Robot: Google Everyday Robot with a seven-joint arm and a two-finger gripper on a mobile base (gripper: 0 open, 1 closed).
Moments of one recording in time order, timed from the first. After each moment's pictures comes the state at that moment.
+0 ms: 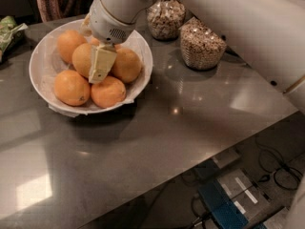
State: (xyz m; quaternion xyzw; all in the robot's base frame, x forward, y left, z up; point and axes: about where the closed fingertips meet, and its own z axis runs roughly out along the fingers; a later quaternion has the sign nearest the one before) arm 0.575 0.137 0.948 -0.78 0.53 0.11 0.31
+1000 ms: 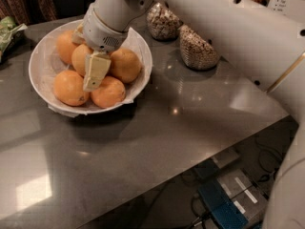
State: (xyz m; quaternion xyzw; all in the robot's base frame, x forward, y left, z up) arm 0.569 0.157 0.926 -0.79 0.52 0.14 0.29
